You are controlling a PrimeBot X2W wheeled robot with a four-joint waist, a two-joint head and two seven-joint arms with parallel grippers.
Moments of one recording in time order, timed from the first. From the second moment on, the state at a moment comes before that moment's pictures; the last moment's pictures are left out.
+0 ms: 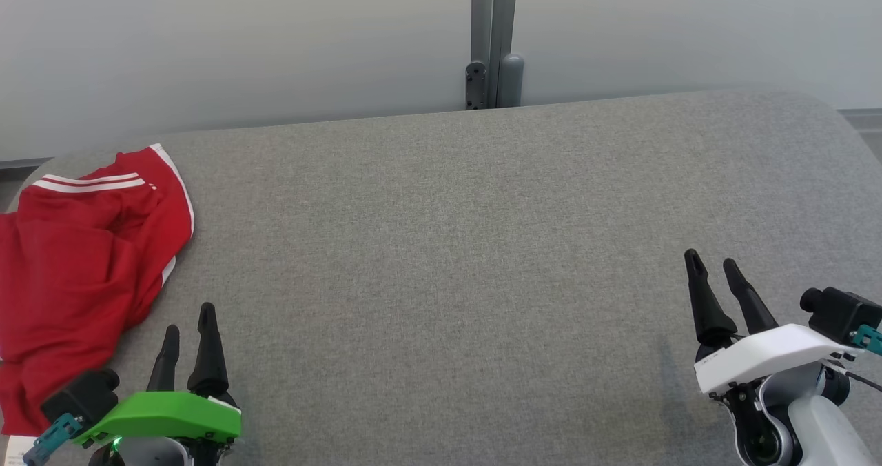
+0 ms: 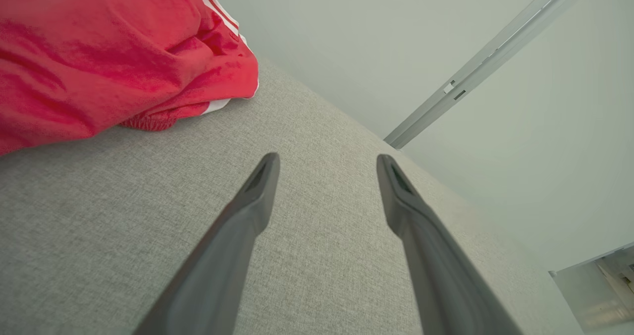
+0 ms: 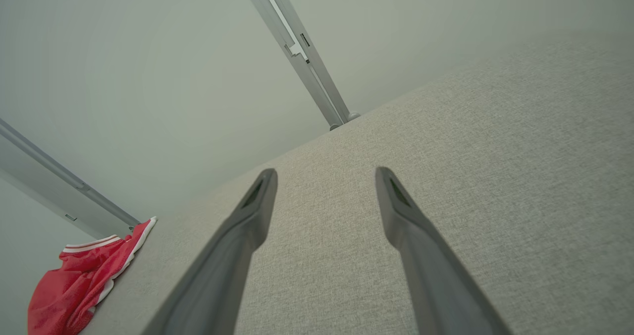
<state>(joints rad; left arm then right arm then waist) -0.08 0.07 0.04 0.34 -0.75 -0.12 -0.11 -0.11 -0.15 0.04 0.24 0.67 0.13 -0.11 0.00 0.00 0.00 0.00</state>
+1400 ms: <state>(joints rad) -0.05 0.11 0.00 0.37 -0.36 -0.13 -0.21 -0.10 -0.19 0.01 0.25 0.33 0.13 -0.21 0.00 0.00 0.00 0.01</state>
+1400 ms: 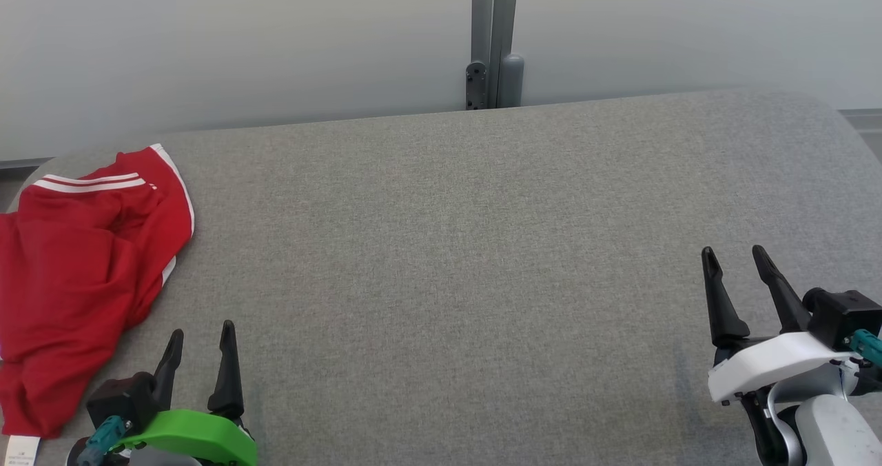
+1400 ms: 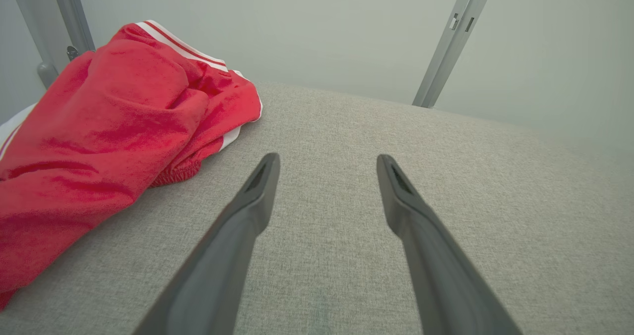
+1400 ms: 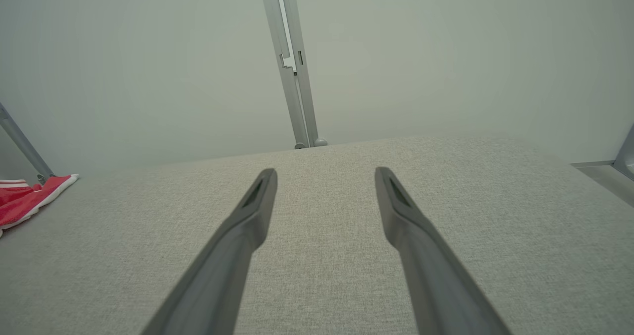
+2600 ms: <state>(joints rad) -0.05 0.12 0.00 0.39 -0.22 -0.13 -0.26 -0.09 -0.19 0.00 0.26 0.21 0.13 -0.26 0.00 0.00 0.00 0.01</state>
